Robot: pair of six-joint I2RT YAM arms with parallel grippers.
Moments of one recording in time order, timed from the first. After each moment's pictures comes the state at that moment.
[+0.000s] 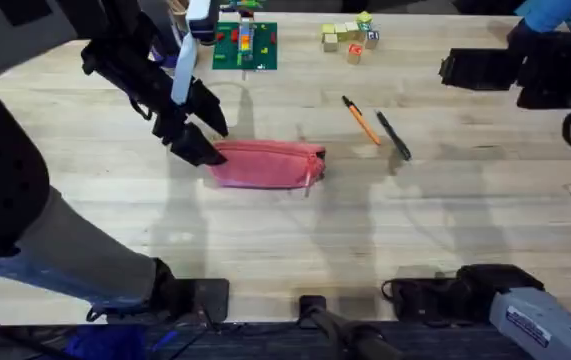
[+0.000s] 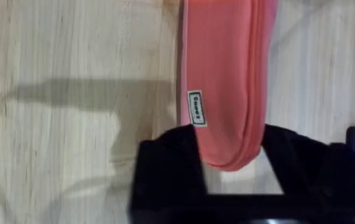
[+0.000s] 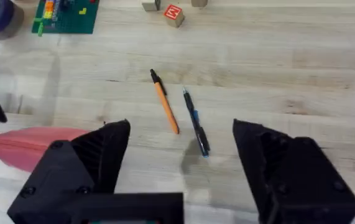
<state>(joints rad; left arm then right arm) 0.08 1.78 1.30 -1.33 0.61 1.56 -0.01 0.92 1.09 -0.88 -0.16 0.05</state>
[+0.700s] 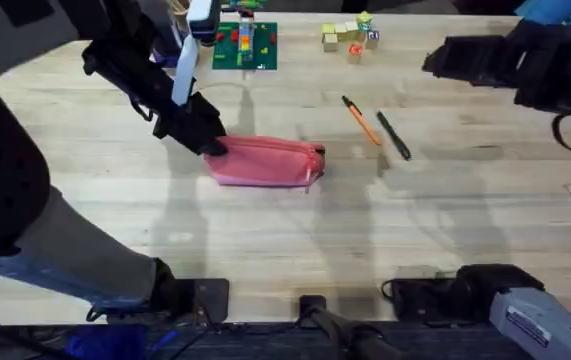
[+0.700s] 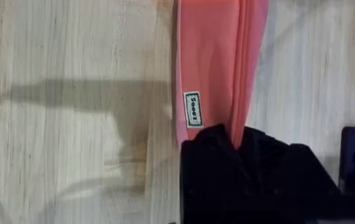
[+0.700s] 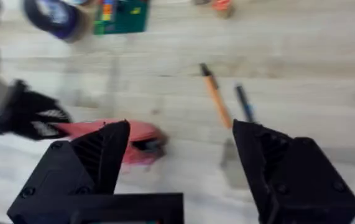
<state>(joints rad) 0.08 1.78 1.30 -1.35 0.61 1.56 -0.01 0.92 1.09 -0.88 -0.36 0.19</state>
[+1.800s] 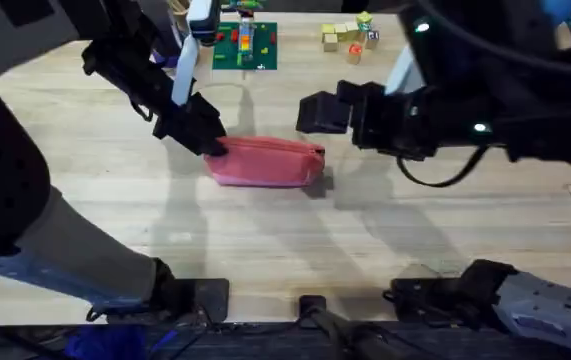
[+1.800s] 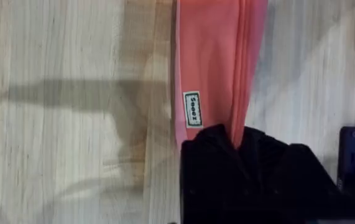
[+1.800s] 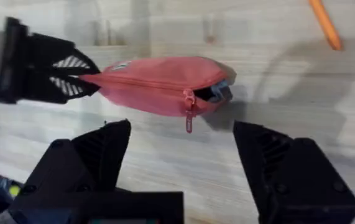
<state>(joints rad) 0.08 1.78 1.30 -1.35 0.61 1.56 0.71 1.18 1.10 -0.87 0.01 0.83</state>
